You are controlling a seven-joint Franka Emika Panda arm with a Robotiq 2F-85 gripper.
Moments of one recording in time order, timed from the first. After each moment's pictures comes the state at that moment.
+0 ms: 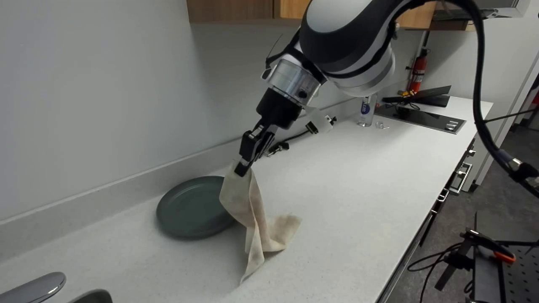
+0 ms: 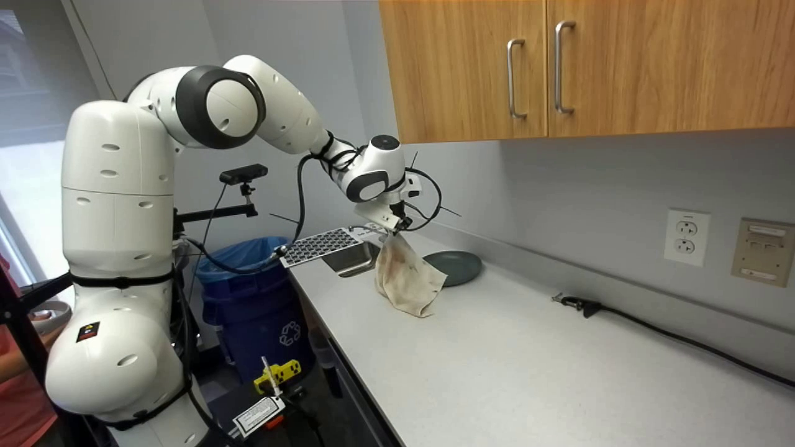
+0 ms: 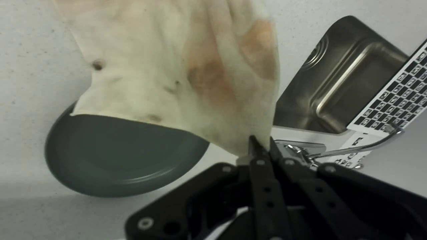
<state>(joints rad) -0.05 0.34 0.43 -1.96 0.54 2.66 -0.41</state>
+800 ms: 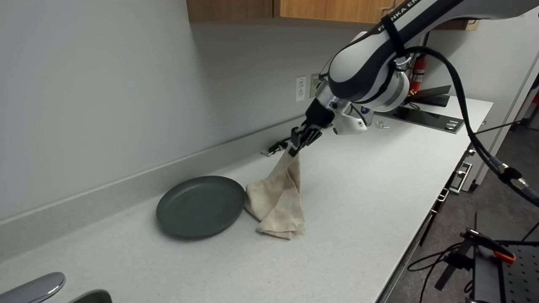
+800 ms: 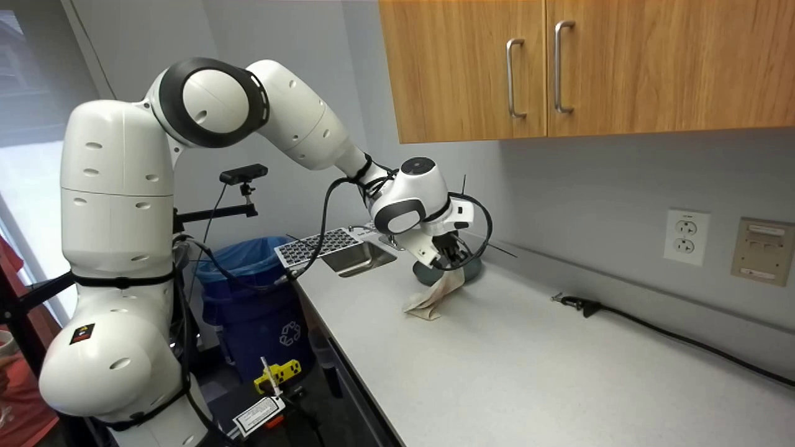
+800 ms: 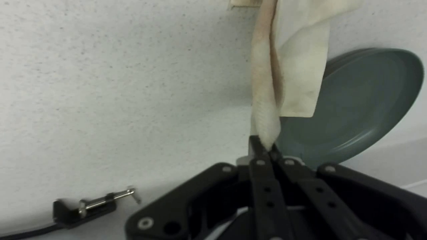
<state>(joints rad) -0.10 0.34 0.19 -2.11 0.52 2.87 -0.29</state>
